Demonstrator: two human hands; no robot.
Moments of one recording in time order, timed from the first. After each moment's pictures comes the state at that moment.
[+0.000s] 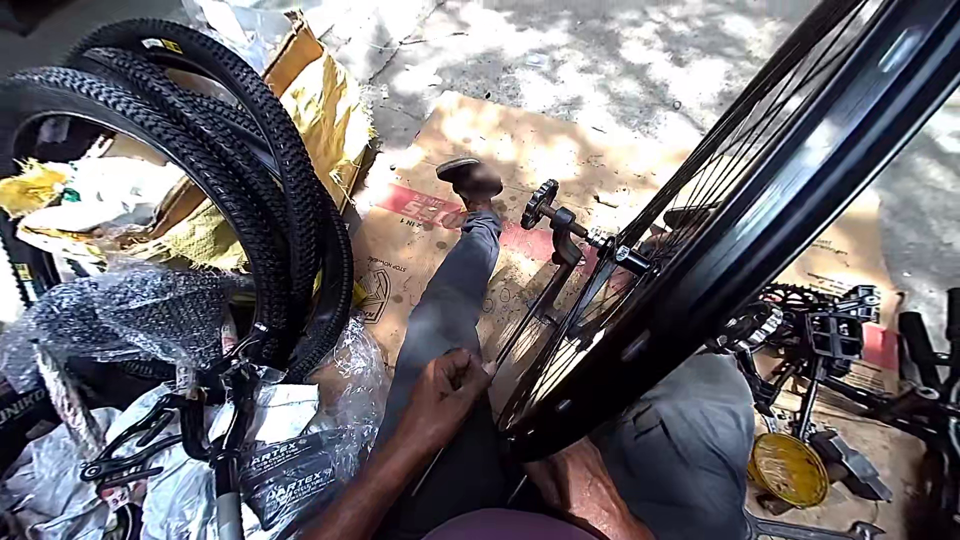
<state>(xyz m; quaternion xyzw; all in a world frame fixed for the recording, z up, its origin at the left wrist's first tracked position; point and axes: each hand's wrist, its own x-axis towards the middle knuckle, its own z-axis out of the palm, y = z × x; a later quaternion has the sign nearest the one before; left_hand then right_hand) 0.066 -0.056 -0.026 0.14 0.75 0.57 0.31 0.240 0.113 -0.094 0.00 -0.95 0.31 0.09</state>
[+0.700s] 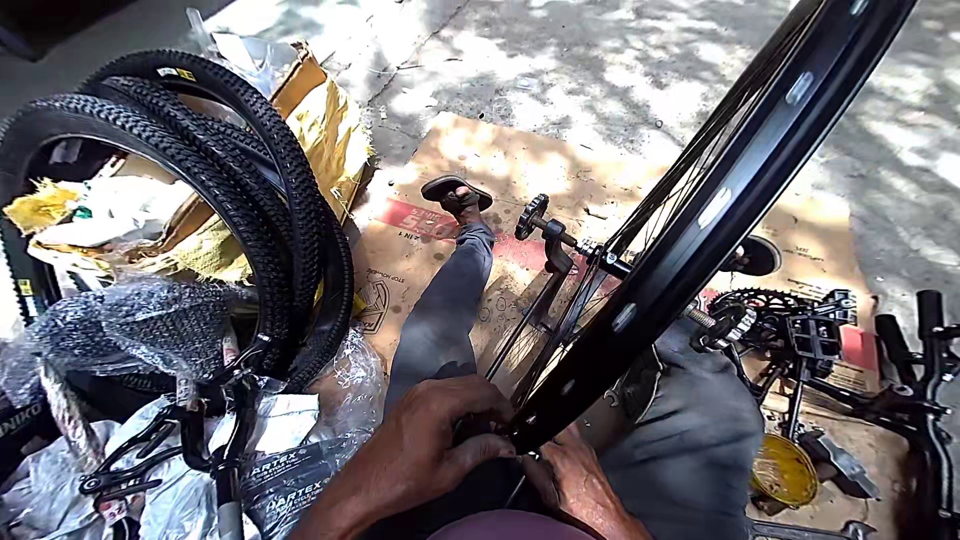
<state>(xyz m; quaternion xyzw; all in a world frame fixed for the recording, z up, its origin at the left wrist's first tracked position) 0.068 -0.078 0.034 0.49 0.74 0.43 0.19 0.240 0.113 -0.097 0.00 -0.94 0.33 0.11</state>
